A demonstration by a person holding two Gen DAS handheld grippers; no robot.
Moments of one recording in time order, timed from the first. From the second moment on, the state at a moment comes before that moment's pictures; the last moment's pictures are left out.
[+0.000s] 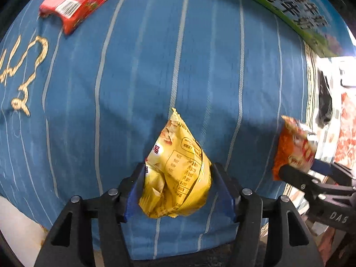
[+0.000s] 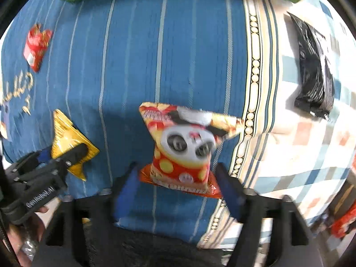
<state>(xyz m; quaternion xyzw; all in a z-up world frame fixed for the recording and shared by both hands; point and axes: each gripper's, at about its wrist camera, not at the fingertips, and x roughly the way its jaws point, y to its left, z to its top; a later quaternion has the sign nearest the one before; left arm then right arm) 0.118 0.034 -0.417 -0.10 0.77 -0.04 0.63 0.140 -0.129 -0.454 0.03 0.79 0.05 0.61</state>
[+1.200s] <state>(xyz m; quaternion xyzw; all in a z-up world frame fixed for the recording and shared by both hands) 0.115 -0.026 -0.403 -0.01 0.76 -0.06 0.65 0.168 -0.138 -0.472 0.03 0.78 0.02 0.63</state>
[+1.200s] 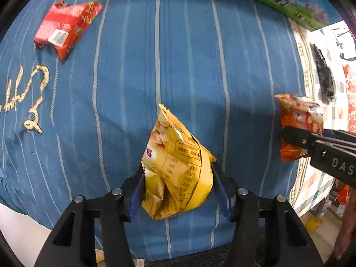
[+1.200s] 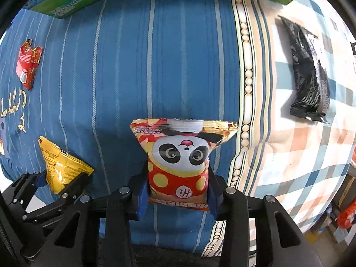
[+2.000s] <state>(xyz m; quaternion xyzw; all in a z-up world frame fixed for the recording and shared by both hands) 0.194 -0.014 -0.240 -0.07 0.65 -0.10 0.75 0.190 -0.178 -0.330 0.08 0.70 0.07 0.71</state>
